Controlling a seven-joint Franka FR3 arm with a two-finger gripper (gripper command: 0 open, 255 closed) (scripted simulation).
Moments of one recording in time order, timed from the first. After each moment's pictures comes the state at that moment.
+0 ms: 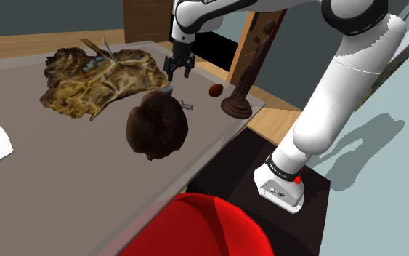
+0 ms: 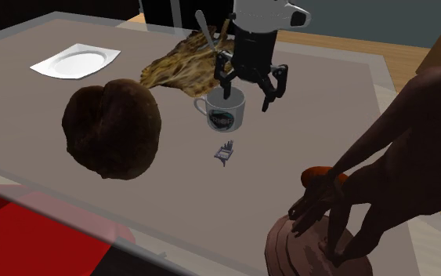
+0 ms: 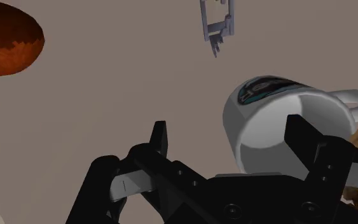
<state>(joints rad) 0.03 0.11 0.05 -2.03 0.03 2.09 0.15</state>
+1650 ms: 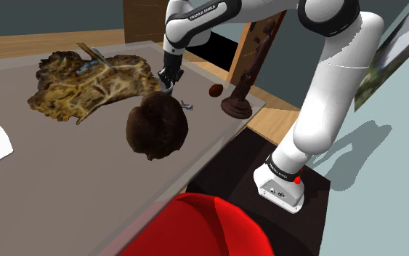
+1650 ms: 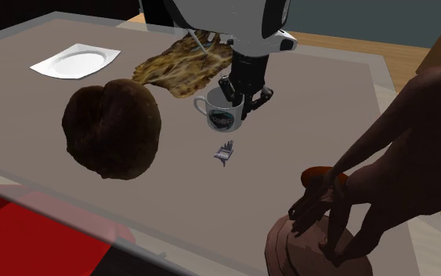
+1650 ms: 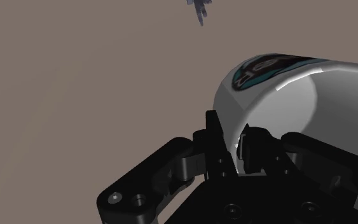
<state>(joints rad) 0.04 0.25 0.06 -1.98 0.05 2.20 0.15</state>
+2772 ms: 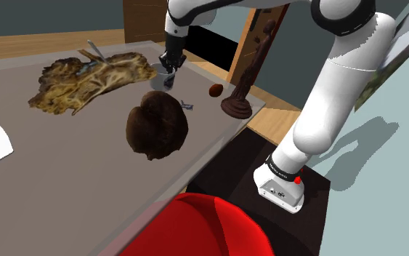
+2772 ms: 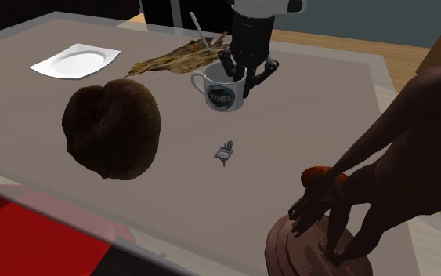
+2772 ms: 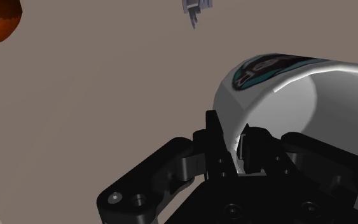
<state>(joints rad) 0.04 0.17 0.06 -1.91 0.05 2.05 0.16</state>
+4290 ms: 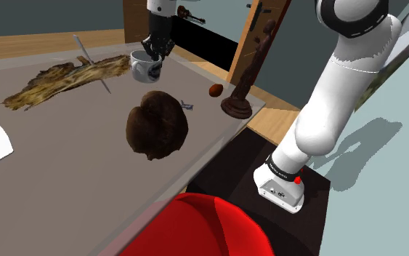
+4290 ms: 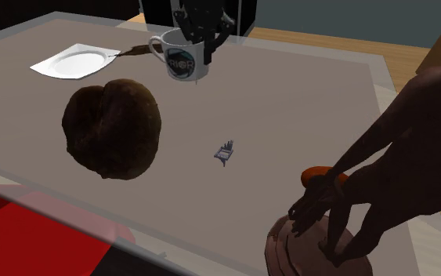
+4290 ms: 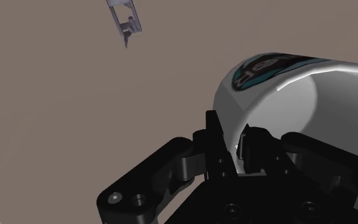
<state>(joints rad) 0.13 0.14 0.13 -1.77 0.04 1.88 0.33</state>
